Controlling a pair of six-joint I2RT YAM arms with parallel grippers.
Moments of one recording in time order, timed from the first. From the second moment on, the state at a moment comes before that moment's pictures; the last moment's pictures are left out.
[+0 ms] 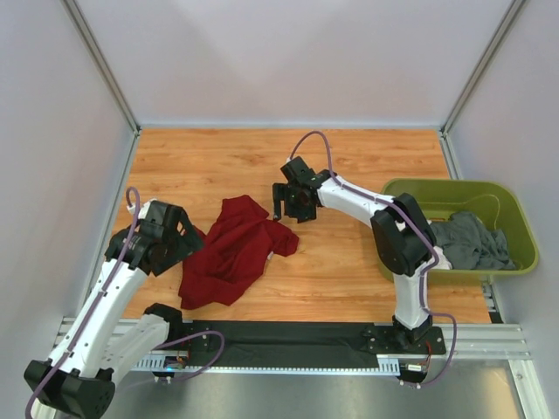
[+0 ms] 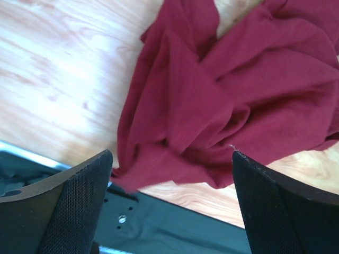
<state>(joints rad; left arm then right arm) -0.31 0.83 0.88 -1.12 -0.23 -0.85 0.66 2.00 1.50 -0.56 -0.07 0.61</state>
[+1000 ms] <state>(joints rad) -0.22 1.48 1.21 -0.82 -0.13 -0.56 0.67 1.97 1.40 -0.48 -0.16 0.52</state>
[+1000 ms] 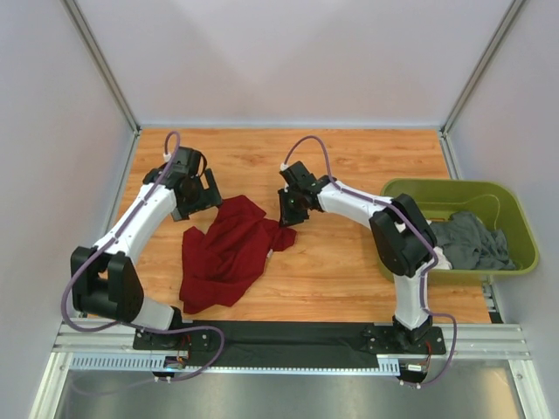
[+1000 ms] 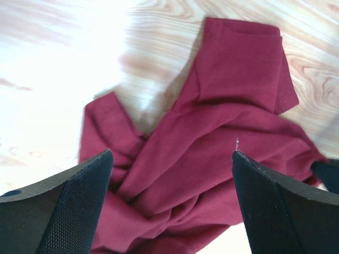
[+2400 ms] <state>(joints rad) -0.11 1.64 1.10 -0.45 0.12 -0.66 0.55 1.94 1.81 -0.83 0.04 0.36</state>
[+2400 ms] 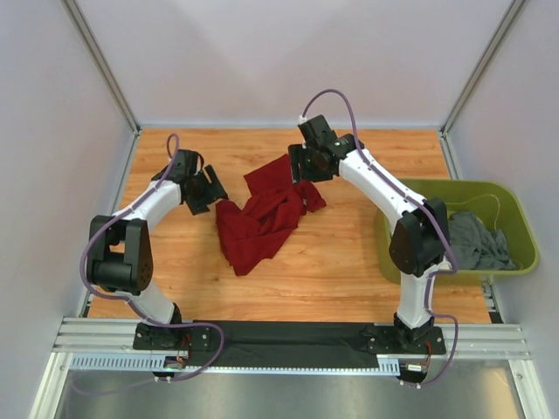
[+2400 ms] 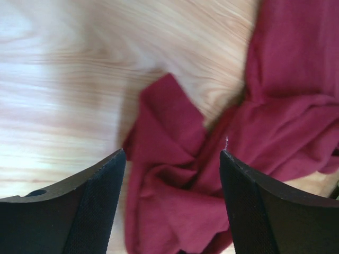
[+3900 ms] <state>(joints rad) -0.83 1.03 1.02 -0.78 -0.07 -0.57 0.48 2.03 1.78 -0.81 -0.03 0.49</state>
